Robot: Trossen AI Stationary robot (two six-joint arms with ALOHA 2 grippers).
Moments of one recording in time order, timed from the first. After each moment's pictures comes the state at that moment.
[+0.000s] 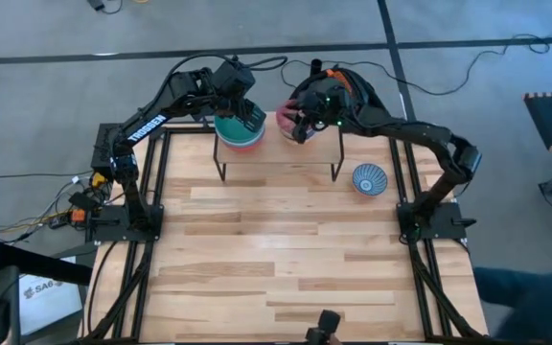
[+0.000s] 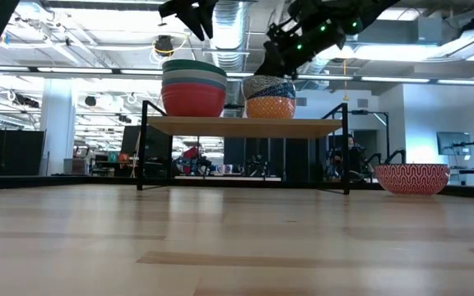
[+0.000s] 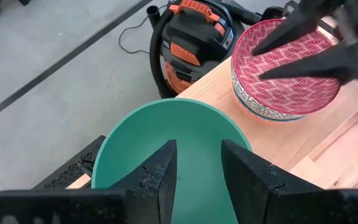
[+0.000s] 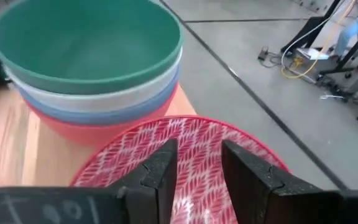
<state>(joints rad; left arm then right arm) 0.40 1.83 2.32 -1.33 -0.43 -0.31 -0.58 1.63 1.32 -0.06 -0.11 -0.21</state>
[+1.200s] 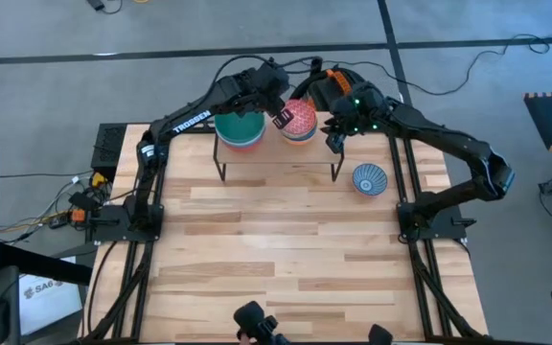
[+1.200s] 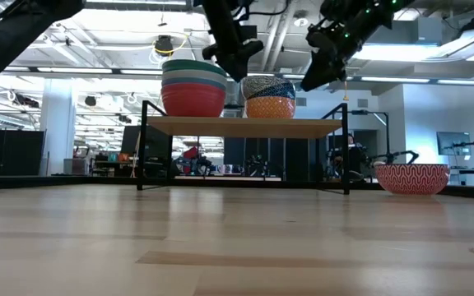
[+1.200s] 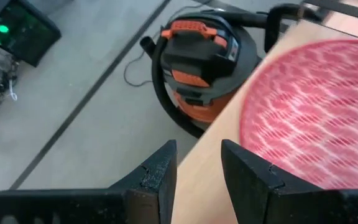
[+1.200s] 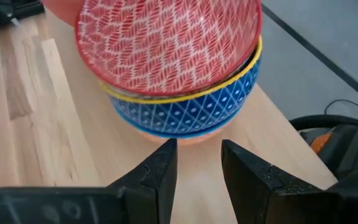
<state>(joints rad) 0.49 2.09 2.30 -0.97 -0.42 0.05 -0.67 1.35 1.20 -0.53 -0.13 -0.11</state>
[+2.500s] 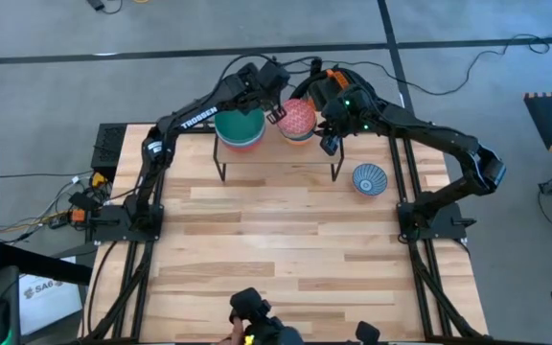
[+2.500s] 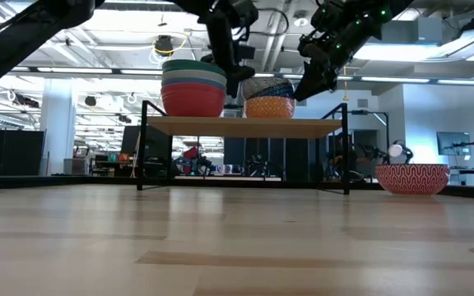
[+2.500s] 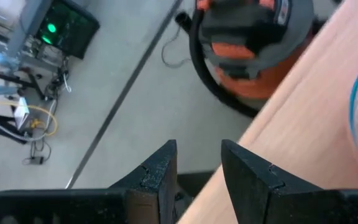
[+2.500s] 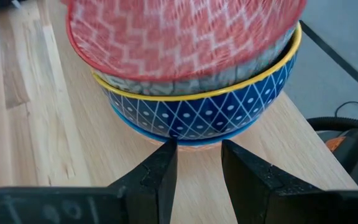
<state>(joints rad) 0.53 2.15 2.31 -0.97 -0.57 0.21 -0.66 1.43 1.20 -0.48 -0.16 -0.15</state>
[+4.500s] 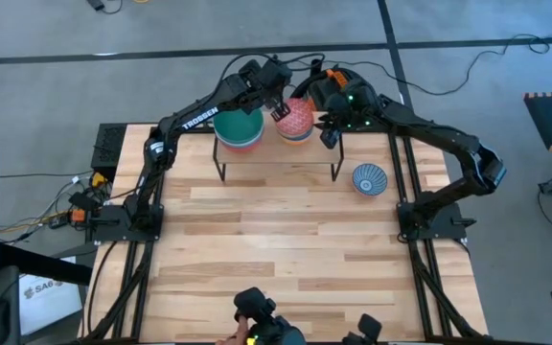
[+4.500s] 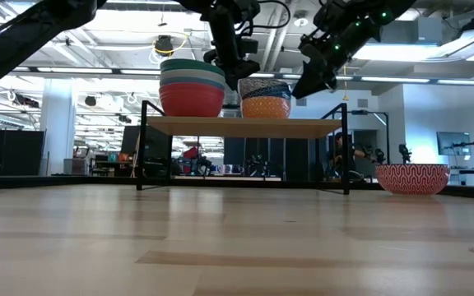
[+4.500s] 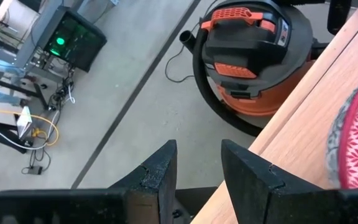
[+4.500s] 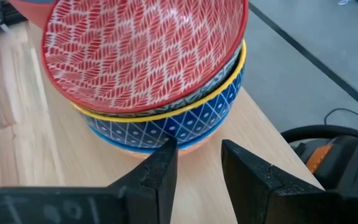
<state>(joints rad) 0.52 2.16 2.35 -0.93 -0.58 0.21 -0.70 1.43 1.20 -0.42 -0.16 -0.14</state>
